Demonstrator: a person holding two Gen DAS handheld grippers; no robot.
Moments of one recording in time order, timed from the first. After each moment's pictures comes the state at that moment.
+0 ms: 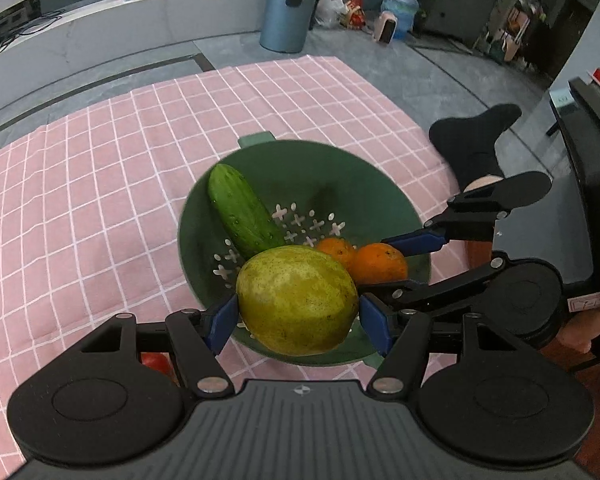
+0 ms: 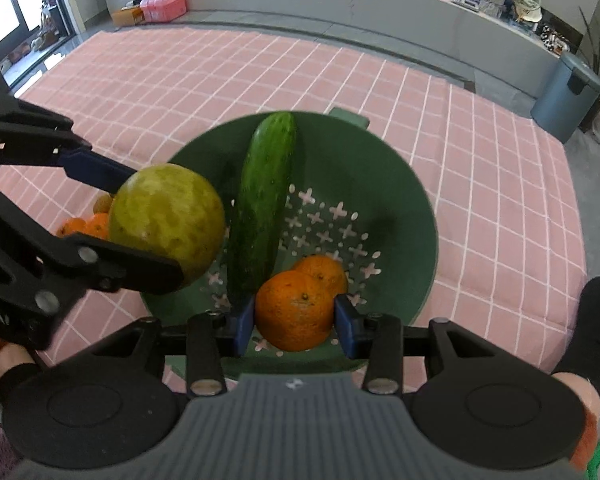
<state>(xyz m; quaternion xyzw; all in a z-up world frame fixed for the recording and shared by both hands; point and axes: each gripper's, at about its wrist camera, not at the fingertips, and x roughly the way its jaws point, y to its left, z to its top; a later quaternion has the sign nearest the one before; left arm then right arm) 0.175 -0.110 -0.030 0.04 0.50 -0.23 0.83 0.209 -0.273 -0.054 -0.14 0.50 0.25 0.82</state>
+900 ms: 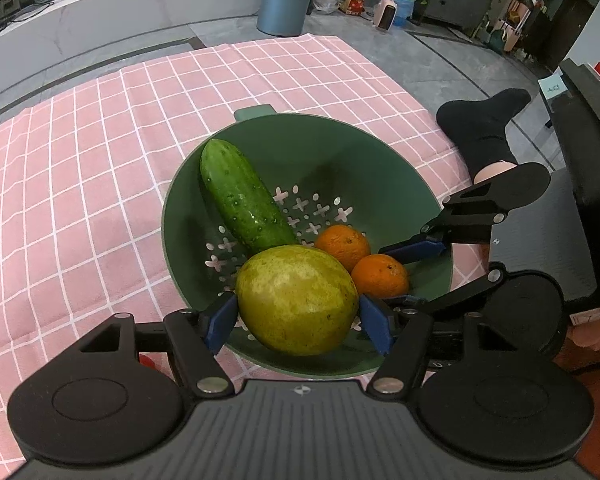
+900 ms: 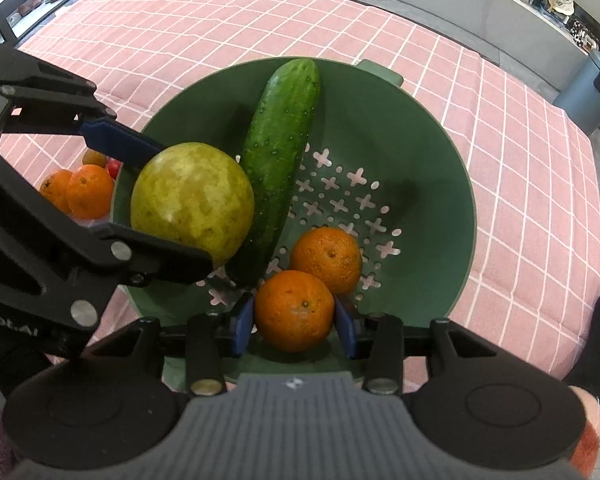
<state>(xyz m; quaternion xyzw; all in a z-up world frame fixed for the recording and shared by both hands) 0.190 -0.113 -0.052 0.03 0.52 -0.24 0.82 0.221 -0.257 -0.079 -0.18 0.54 0.27 0.78</state>
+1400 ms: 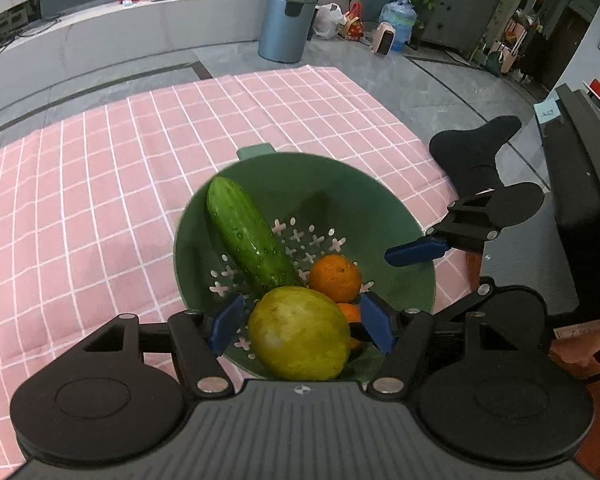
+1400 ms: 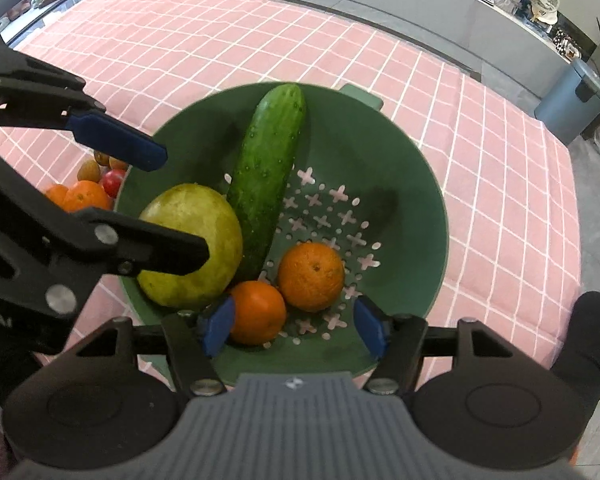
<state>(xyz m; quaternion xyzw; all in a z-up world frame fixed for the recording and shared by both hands) 0.182 -0.106 -0.027 0.02 0.48 -0.24 0.84 0.218 -0.255 -0.064 -0.19 0.52 0.24 0.80</state>
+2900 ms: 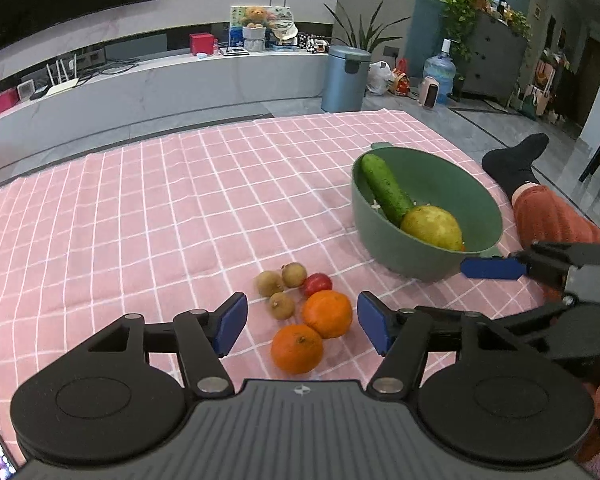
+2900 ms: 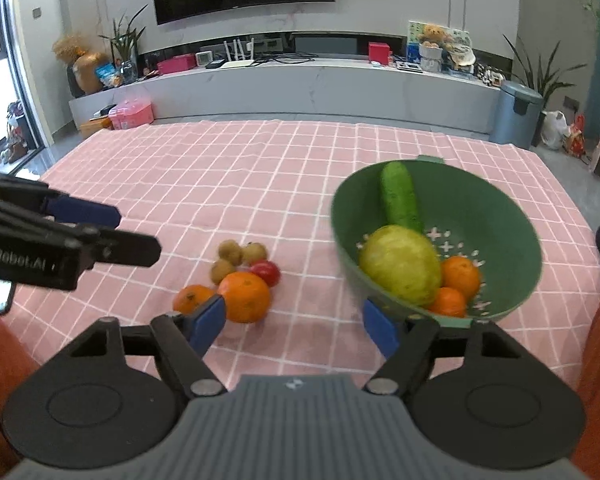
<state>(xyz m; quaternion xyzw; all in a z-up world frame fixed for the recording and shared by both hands) 0.078 0.043 -0.020 0.03 0.39 -0.17 0.90 0.083 -0.161 -0.057 -0.03 0.37 0.18 0.91</state>
